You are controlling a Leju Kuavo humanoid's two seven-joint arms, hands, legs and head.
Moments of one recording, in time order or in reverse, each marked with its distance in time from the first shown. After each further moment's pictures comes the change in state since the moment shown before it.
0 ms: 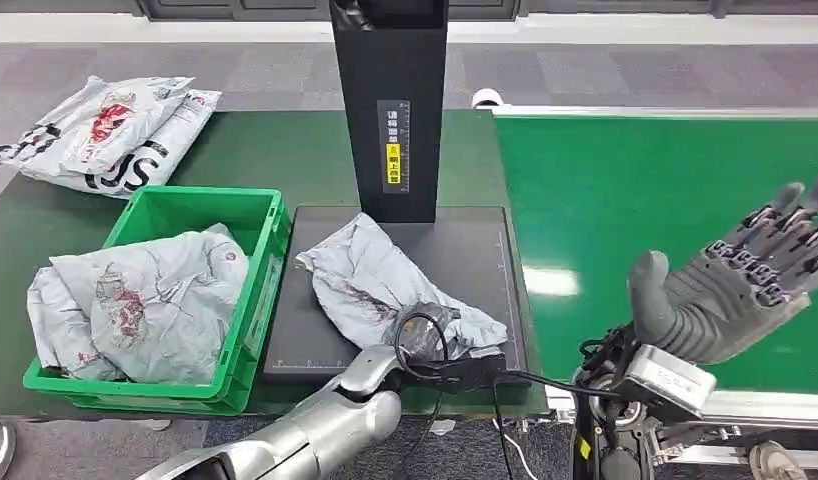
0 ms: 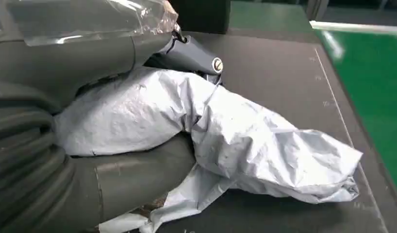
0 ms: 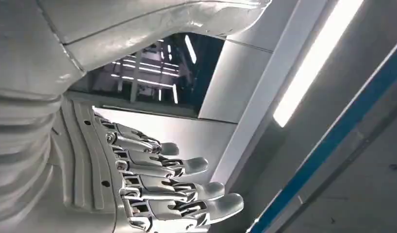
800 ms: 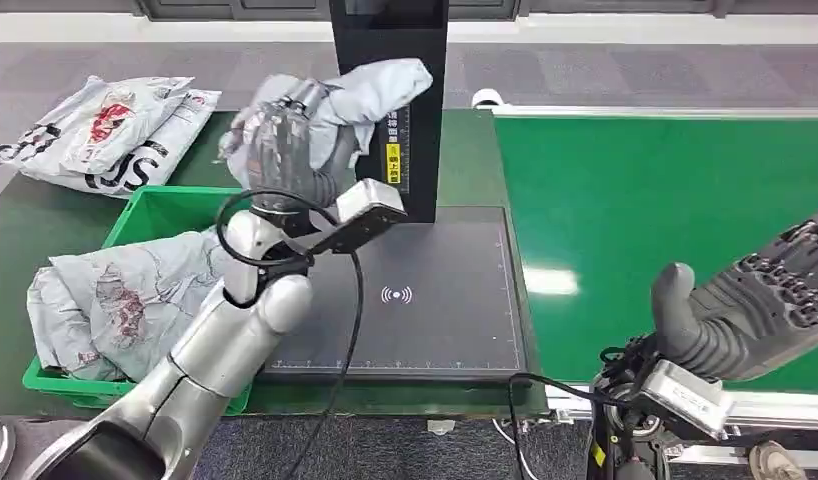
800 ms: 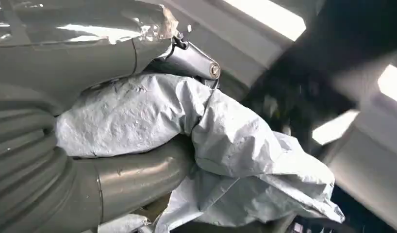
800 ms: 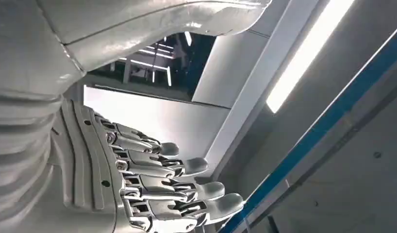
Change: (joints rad) left arm -0.067 0.295 0.399 -0.900 -0.322 0.238 -0.050; right arm 0.029 -0.003 -0.048 -0.055 0.024 0.000 -0.030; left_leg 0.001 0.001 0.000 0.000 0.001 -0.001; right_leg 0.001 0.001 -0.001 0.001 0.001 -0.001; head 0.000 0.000
